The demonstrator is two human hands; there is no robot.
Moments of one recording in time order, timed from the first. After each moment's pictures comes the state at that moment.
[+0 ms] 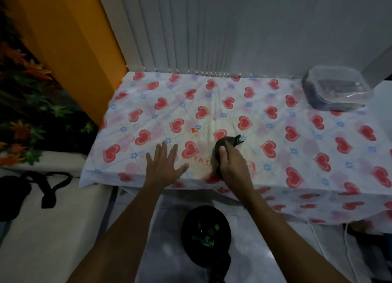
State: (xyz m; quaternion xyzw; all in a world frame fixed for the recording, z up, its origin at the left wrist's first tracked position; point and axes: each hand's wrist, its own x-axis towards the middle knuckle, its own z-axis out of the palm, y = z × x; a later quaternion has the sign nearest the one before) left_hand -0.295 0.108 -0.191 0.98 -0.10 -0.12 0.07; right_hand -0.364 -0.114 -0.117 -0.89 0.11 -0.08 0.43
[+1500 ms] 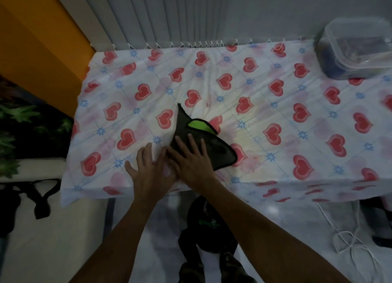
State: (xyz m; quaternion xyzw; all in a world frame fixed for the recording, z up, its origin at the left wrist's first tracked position) left_hand -0.281 0.125 -0.257 0.99 -0.10 0.04 0.00; right_hand -0.285 -0.048 -0.240 -0.99 -0.11 0.03 0.11
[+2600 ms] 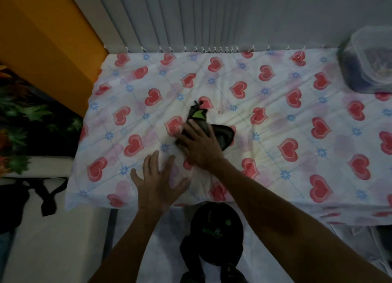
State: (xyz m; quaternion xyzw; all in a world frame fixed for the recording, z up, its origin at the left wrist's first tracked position) left_hand -0.281 0.116 -0.238 1.00 -0.08 0.00 0.01; right_hand -0.194 -0.077 -0.236 -0.98 -0.17 0.04 0.08
